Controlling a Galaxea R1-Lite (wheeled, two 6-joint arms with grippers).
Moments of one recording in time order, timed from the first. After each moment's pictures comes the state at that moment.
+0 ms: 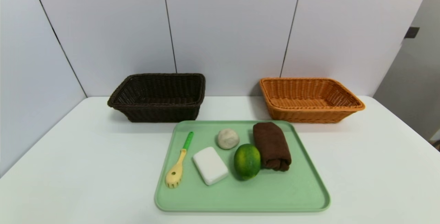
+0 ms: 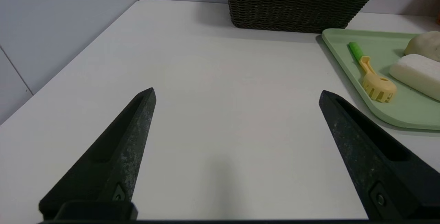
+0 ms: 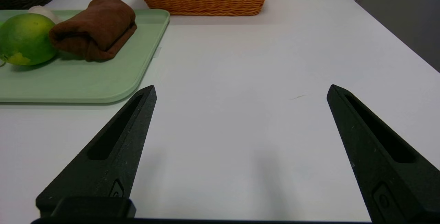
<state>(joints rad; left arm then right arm) 0.01 0.00 0.00 -0.08 0.04 -0.07 0.01 0.00 0.00 0.01 0.00 0.00</state>
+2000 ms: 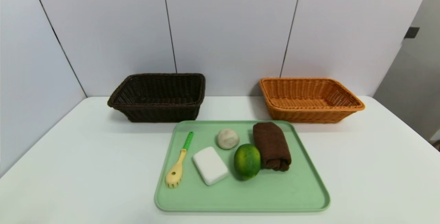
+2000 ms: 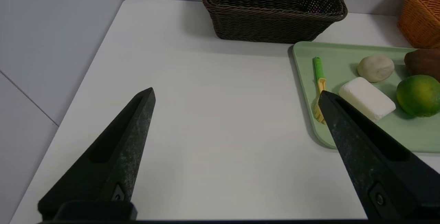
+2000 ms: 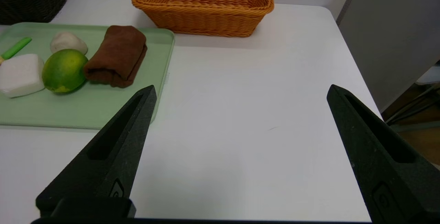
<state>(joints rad) 0.01 0.50 -0.77 0.42 -0.02 -0.09 0.01 0.47 -0.76 0.48 0.00 -0.05</state>
